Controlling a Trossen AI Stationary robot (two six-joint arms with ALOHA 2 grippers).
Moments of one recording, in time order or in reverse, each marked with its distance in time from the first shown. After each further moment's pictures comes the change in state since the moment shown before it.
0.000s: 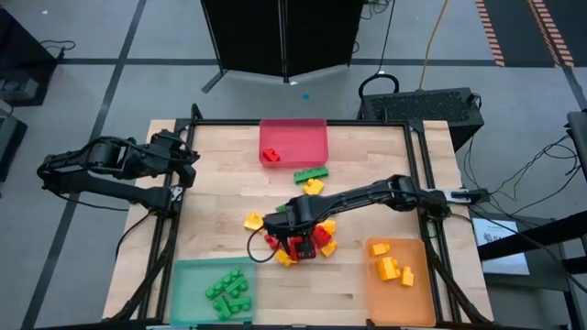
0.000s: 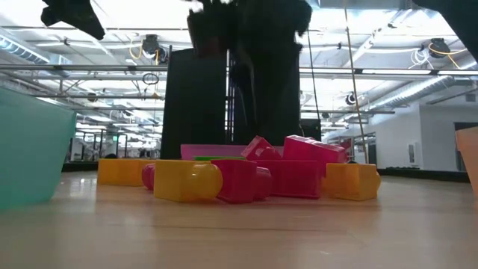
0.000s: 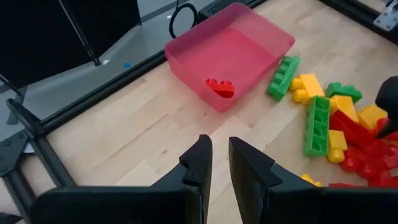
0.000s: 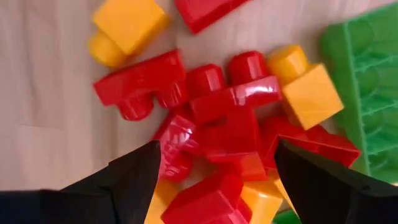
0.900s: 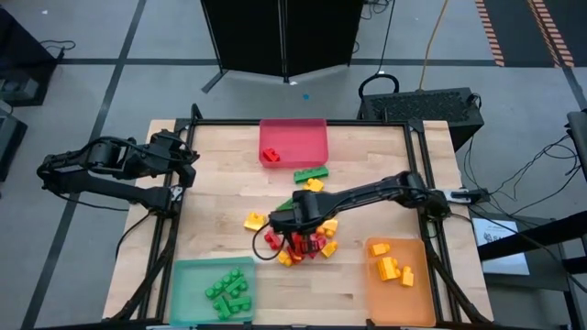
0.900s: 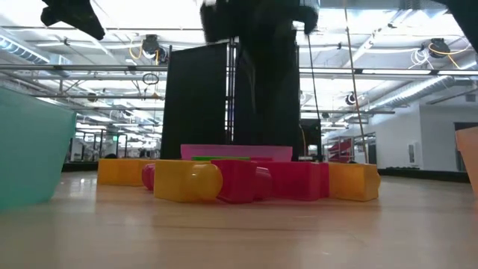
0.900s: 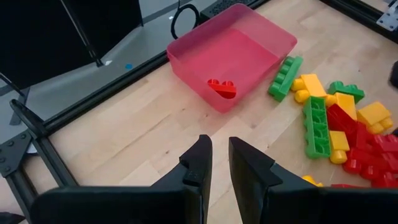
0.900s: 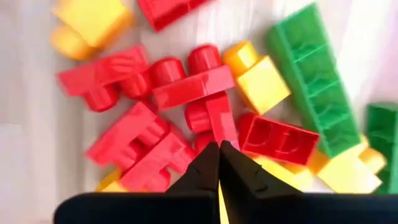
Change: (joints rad) left arm 0.000 0.000 0.000 0.000 -0.008 0.002; right arm 0.001 -0.102 -0.080 0.032 0.120 -0.018
